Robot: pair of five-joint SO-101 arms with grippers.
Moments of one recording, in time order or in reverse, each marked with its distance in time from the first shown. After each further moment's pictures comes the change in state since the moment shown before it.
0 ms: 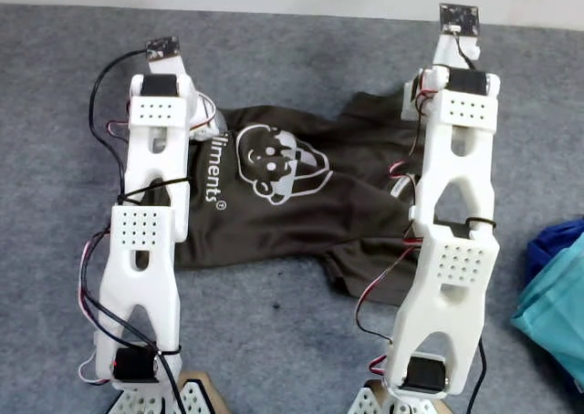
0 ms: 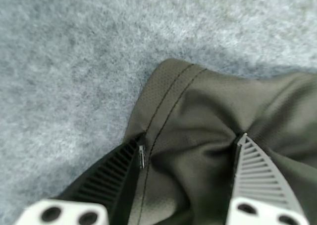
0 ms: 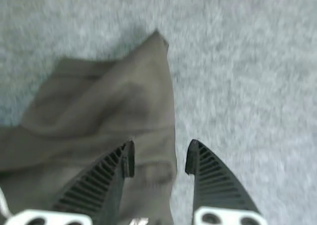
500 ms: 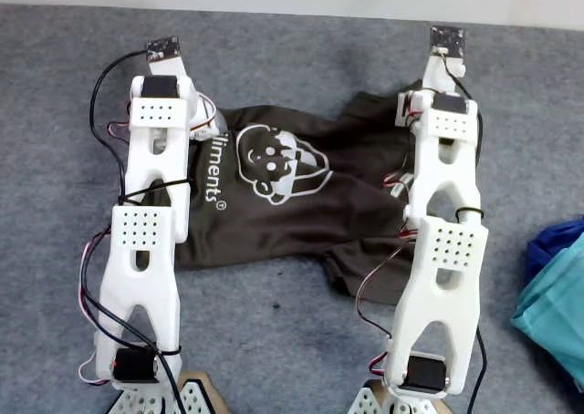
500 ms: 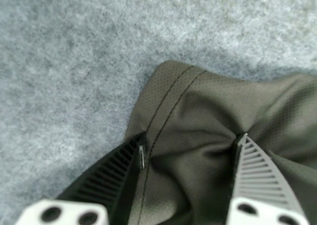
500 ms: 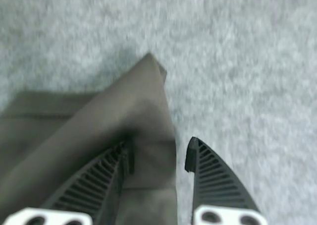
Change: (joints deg) left arm 0.0 0.9 -0.7 -0.4 0.0; right arm 0.4 12.2 0.1 -21.2 0.0
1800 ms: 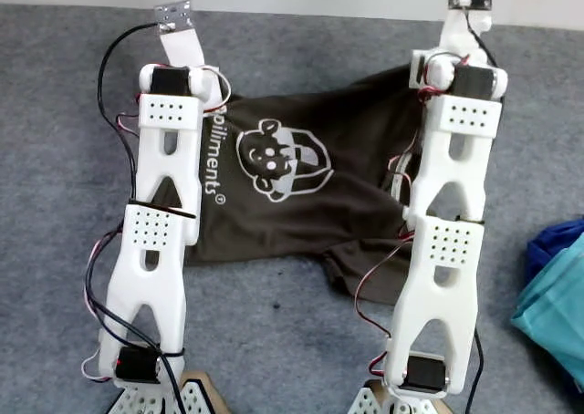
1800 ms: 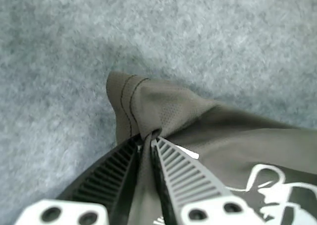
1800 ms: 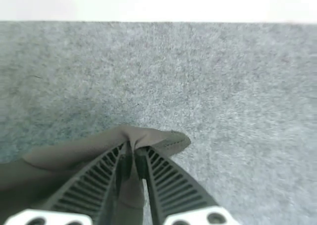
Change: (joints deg) left arm 3.4 0.5 -15.9 0.1 -0.4; right arm -0.4 2.7 -43.1 31.3 2.6
